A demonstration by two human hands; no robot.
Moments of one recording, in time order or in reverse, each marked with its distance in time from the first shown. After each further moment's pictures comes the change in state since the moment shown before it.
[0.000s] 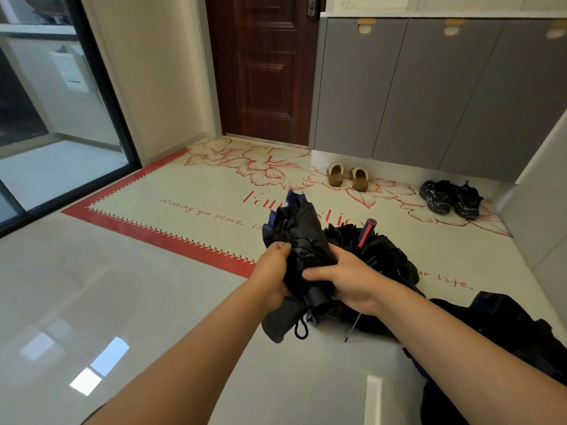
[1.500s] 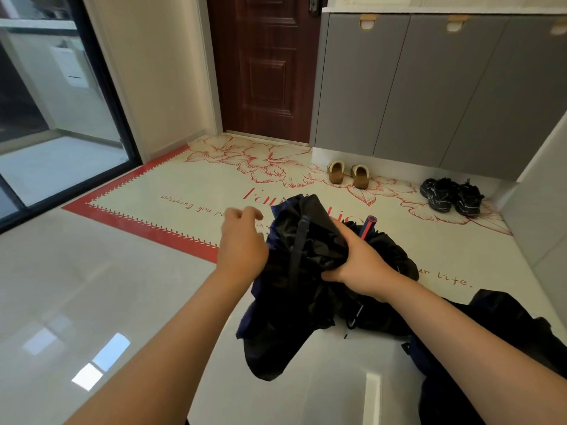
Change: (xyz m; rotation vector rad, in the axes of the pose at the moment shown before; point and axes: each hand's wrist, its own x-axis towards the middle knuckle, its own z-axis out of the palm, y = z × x) left_hand 0.003 0.031 -0.040 1.078 0.391 0.723; right_hand 0.007 0.004 -0.036 -0.561 0.110 -0.323
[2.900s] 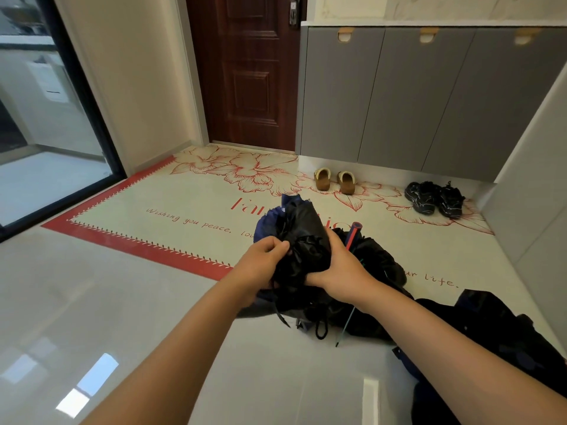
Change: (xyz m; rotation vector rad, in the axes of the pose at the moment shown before) left_hand -0.008 0.034 0.022 -0.672 -0.496 -0.327; right_hand -0.005 -0.014 0.003 0.102 0.073 0.125
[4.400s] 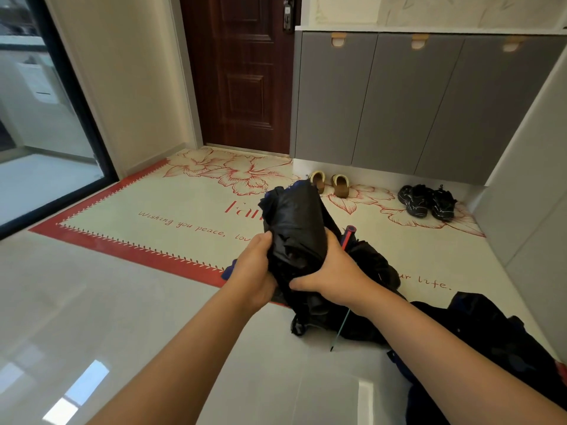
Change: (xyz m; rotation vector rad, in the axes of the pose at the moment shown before) left_hand 0.008 0.002 0.020 -0.758 0.015 -0.063; right_hand -0.010 -0.019 -0.003 -0.004 0.019 0.003
